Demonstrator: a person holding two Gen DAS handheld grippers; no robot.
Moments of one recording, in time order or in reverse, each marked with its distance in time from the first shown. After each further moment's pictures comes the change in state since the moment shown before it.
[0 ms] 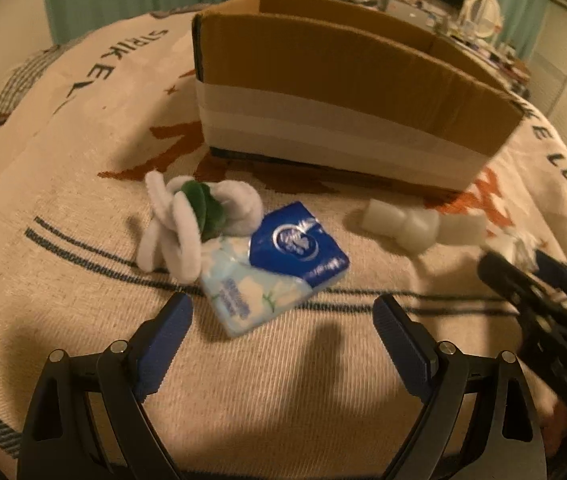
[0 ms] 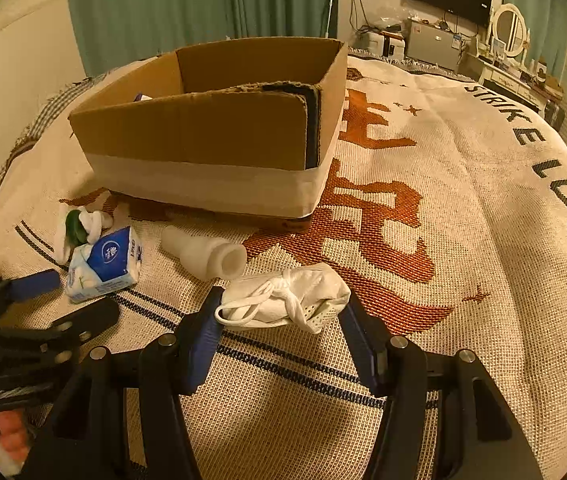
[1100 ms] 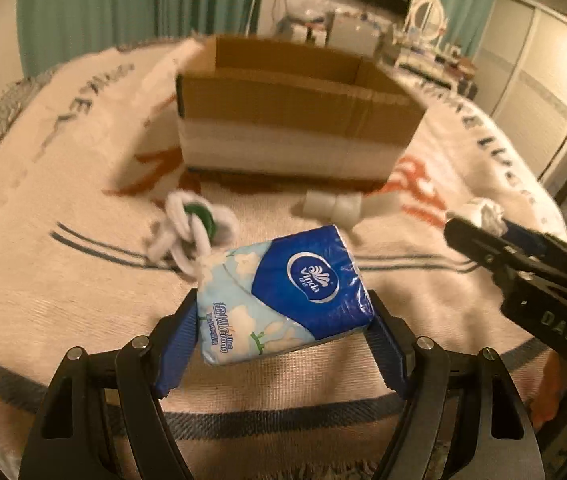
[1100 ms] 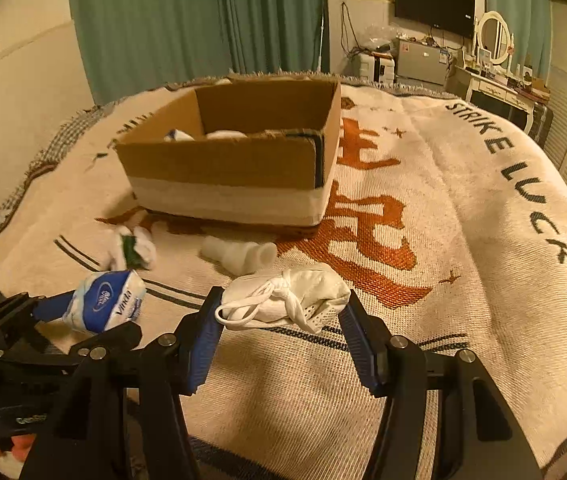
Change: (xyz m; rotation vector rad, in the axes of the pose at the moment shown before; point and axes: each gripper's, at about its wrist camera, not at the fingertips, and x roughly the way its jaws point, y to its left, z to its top) left arm -0.078 0.016 -0.038 0.117 -0.106 -0.170; right arm -0.063 0.011 -0.007 0.043 -0.107 0.008
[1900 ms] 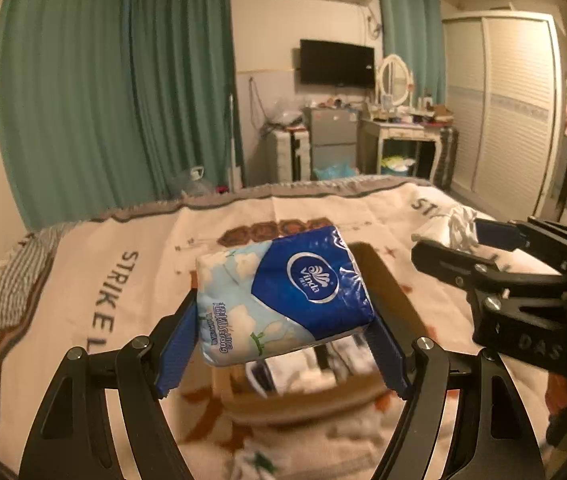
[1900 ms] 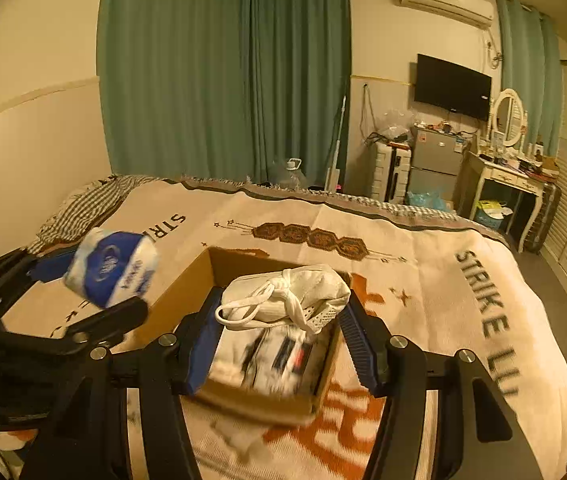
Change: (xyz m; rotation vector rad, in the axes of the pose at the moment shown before) left arm -0.015 -0.016 0.191 0.212 -0.323 0.060; right arm -0.024 0.010 0.174 -0.106 -0.247 0.029
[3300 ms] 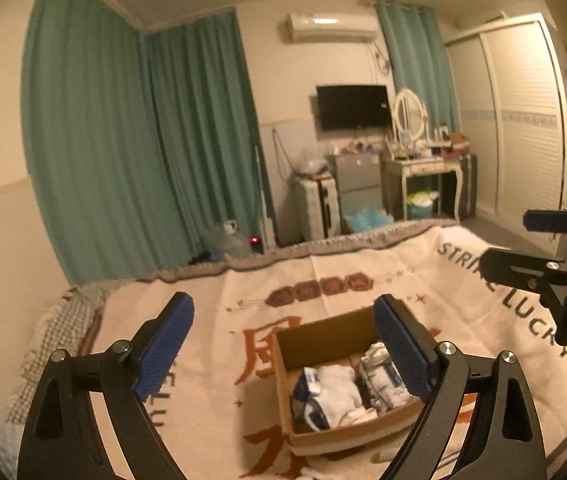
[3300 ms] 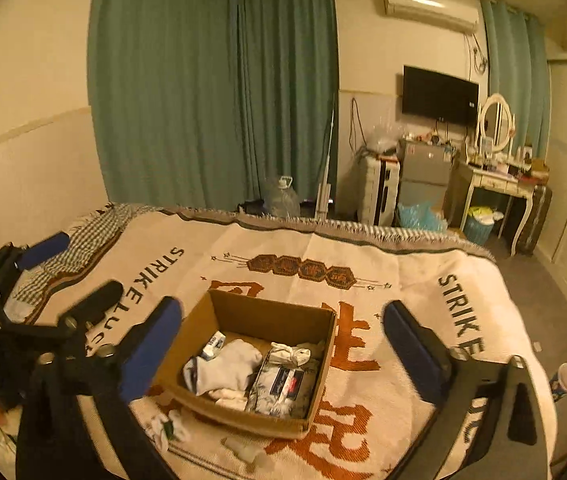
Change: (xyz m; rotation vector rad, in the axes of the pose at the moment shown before) left arm -0.090 0.022 0.030 0.064 -0.195 0.121; right arm -0.065 -0.002 0.046 0.033 -0.057 -0.029
